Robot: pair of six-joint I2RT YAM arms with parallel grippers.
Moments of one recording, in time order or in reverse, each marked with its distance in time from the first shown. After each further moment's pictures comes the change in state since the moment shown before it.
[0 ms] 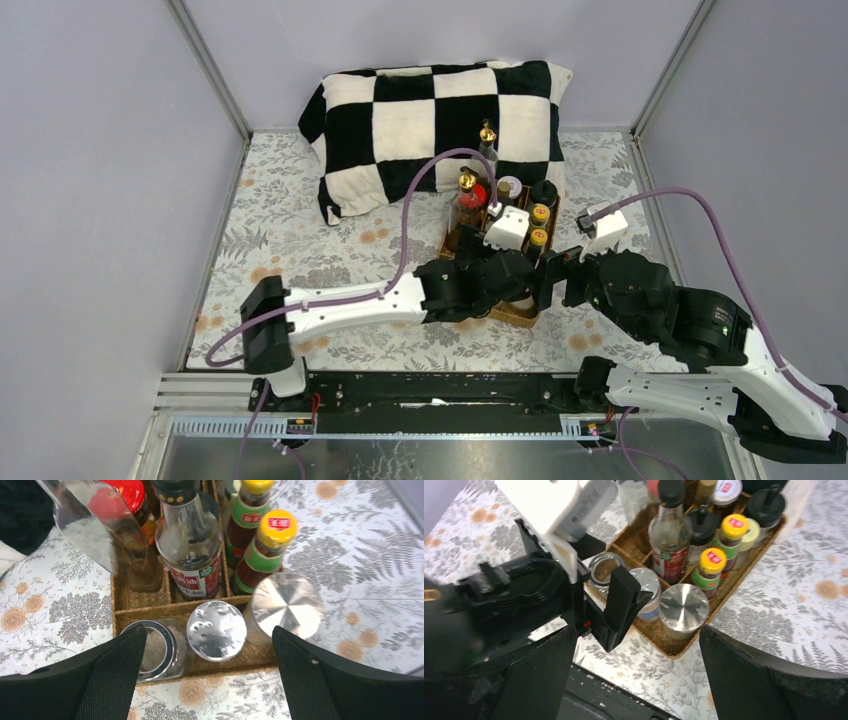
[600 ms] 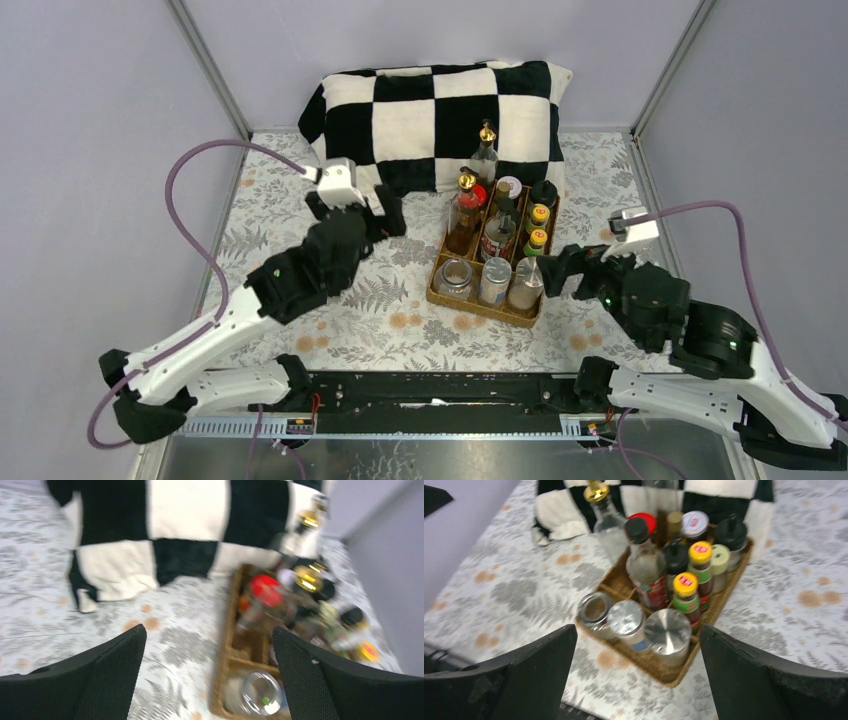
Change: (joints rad) left arm 0.187 -0.732 -0.371 0.056 -0.081 0.044; right arm 0.012 -0.137 -0.089 0.118 0.113 0.036
